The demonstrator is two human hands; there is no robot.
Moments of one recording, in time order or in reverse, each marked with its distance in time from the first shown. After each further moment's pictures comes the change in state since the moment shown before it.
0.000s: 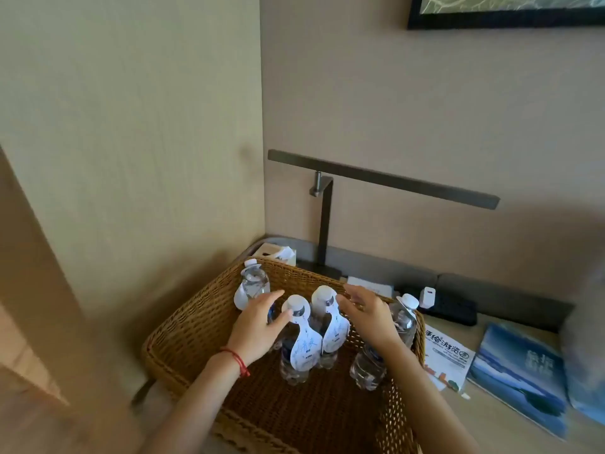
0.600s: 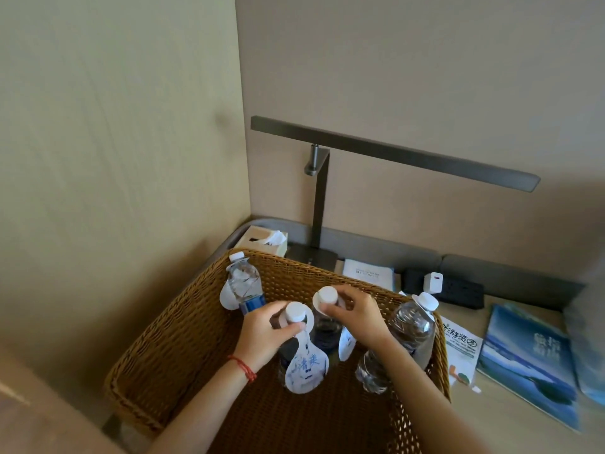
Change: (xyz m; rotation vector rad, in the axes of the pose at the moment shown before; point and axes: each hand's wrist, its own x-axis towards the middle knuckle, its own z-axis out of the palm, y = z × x) left_hand 0.047 -0.043 0.041 -0.263 -0.014 -0.020; right_hand 0.050 0.029 0.039 0.052 -0.096 0.028
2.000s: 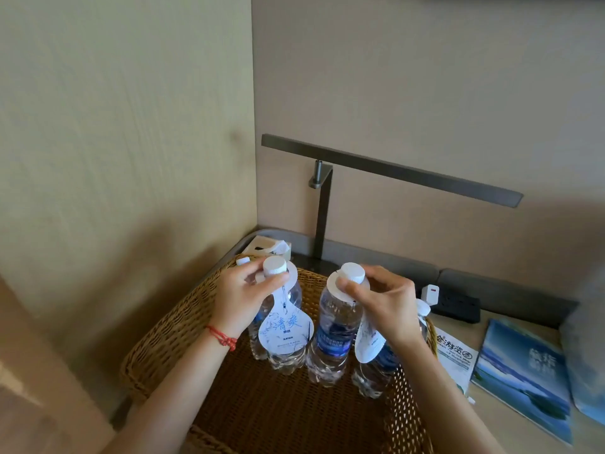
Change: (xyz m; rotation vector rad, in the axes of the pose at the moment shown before) left_hand -0.001 0.074 -0.062 -0.318 0.244 0.163; right_hand -0.052 -0.092 -0.050 0.388 0.272 -0.165
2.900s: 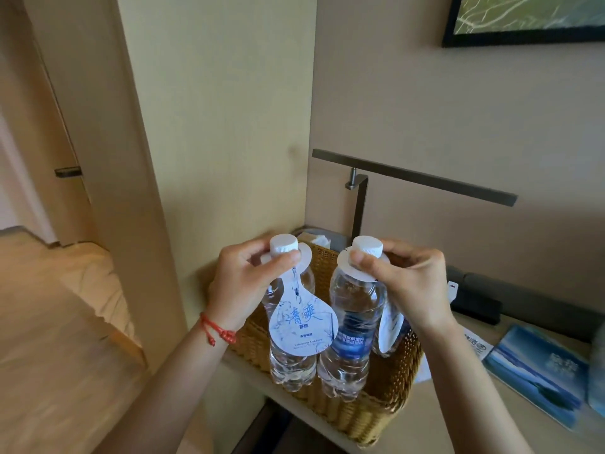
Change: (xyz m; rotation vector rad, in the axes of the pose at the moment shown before) left_hand -0.157 0.159 -0.033 -0.001 0.176 0.090; right_hand -0.134 -0.136 -0.038 0.202 -0.211 -0.227
